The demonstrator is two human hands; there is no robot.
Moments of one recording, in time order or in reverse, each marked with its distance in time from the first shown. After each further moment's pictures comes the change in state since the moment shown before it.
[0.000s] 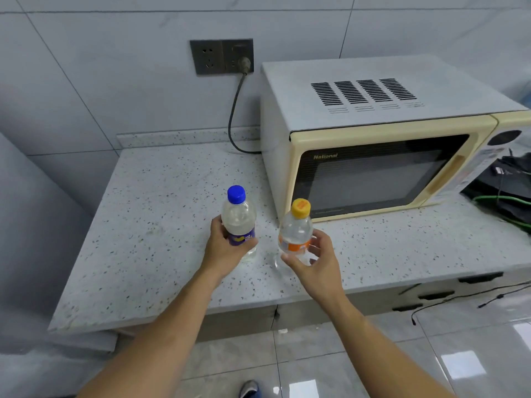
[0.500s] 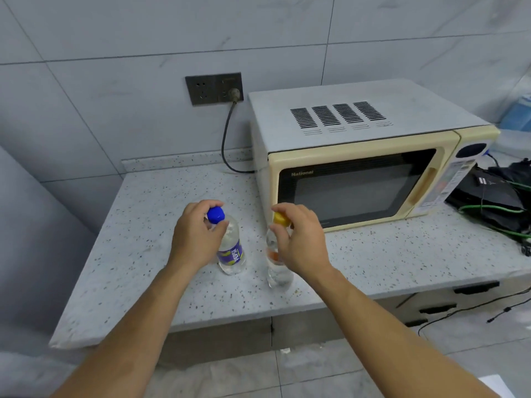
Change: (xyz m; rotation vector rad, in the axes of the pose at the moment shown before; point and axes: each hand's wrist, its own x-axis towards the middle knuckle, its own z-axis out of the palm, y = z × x) left_hand -0.018 0.089 -0.023 0.468 0.253 0.404; right_hand 0.027 -0.090 -0.034 -0.266 0.070 -0.478
